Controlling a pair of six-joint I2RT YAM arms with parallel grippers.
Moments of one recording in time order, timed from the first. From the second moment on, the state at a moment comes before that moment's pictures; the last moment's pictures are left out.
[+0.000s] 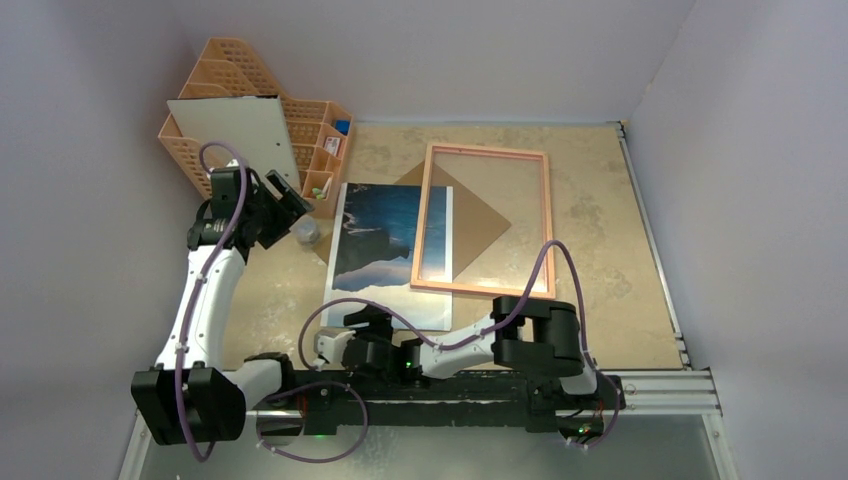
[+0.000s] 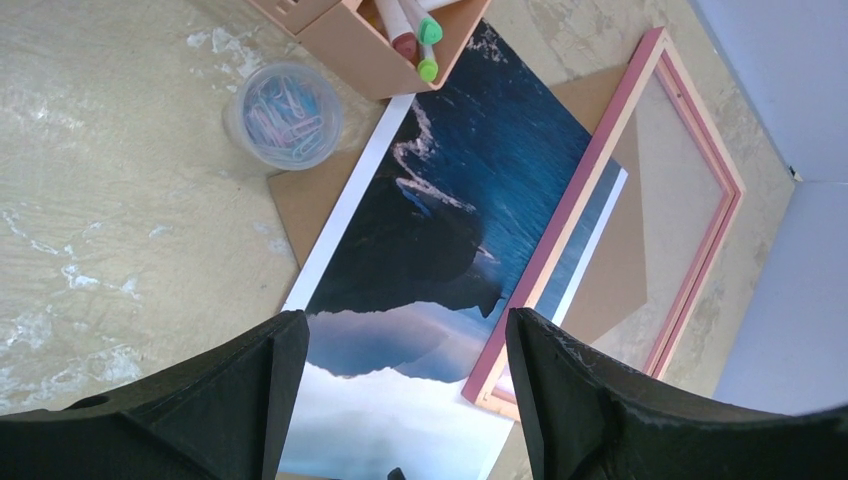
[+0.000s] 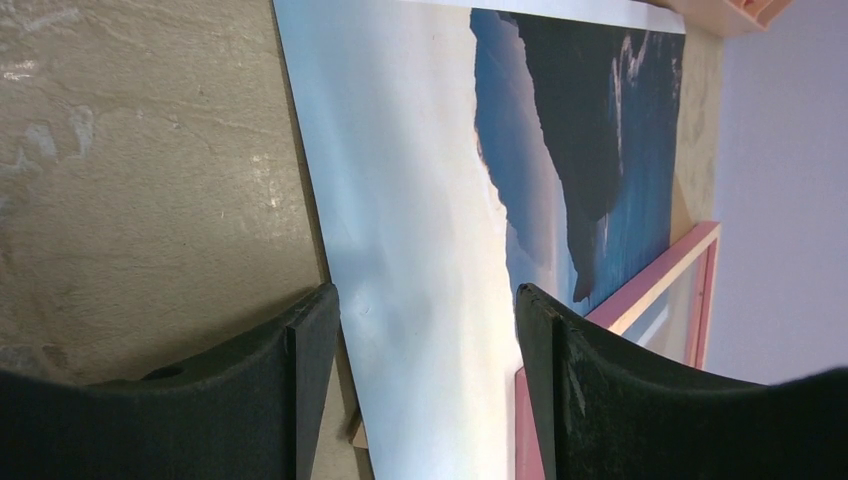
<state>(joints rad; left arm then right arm) 0.07 1.13 1.04 -0.65 0.15 -0.69 1.50 1.99 1.07 0.24 0.71 -0.52</state>
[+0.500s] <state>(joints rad) 0.07 1.12 0.97 -0.63 0.18 -0.70 1.50 1.94 0.97 0.54 0.80 -0.66</state>
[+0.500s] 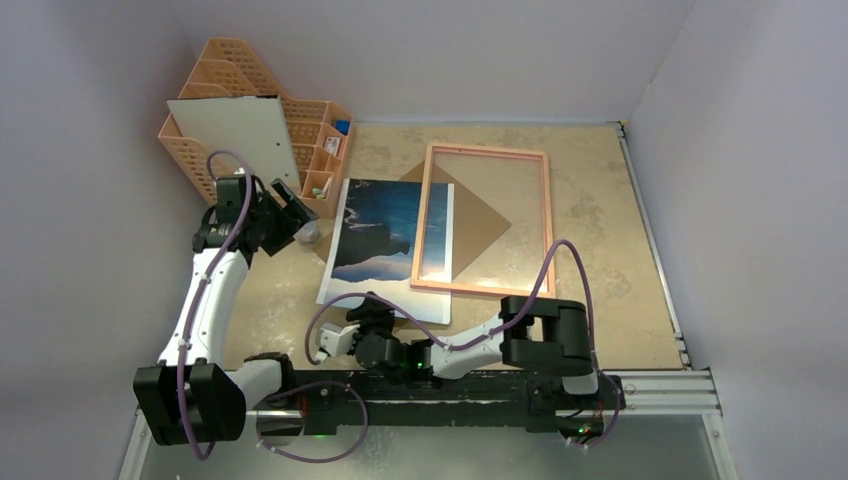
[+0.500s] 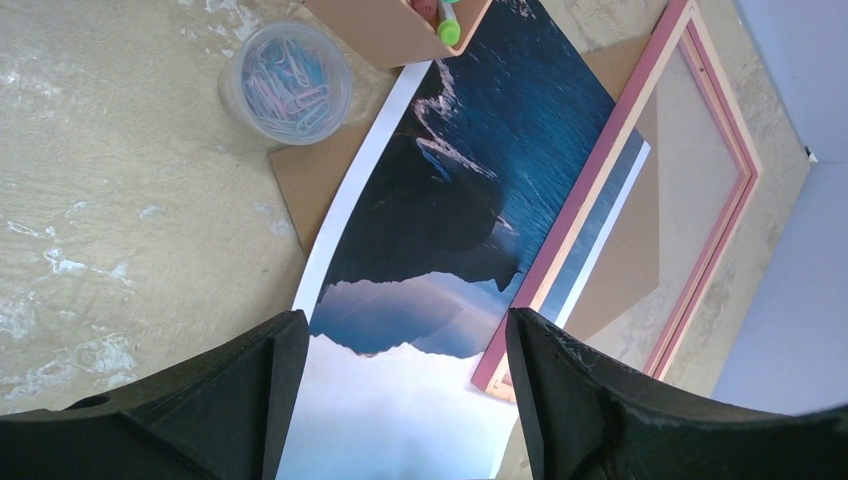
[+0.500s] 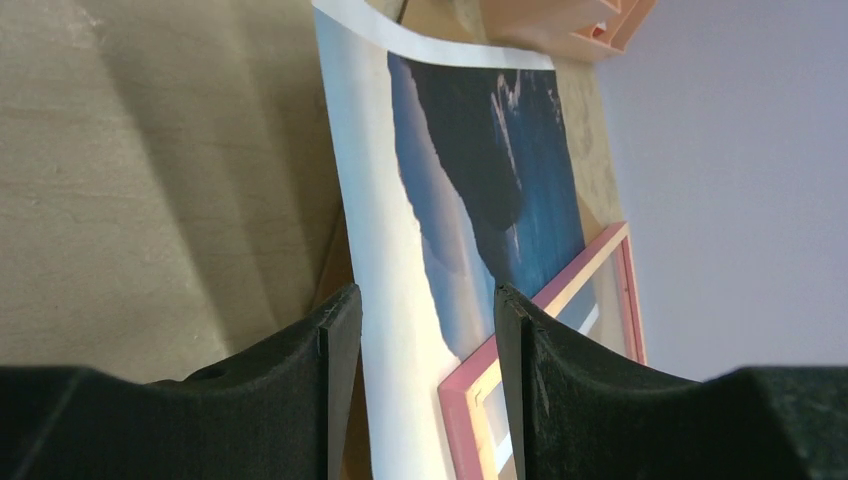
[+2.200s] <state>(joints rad) 0.09 1.20 1.16 -0.68 0.08 -0.66 1.44 1.77 1.15 0.46 0.61 -0.29</state>
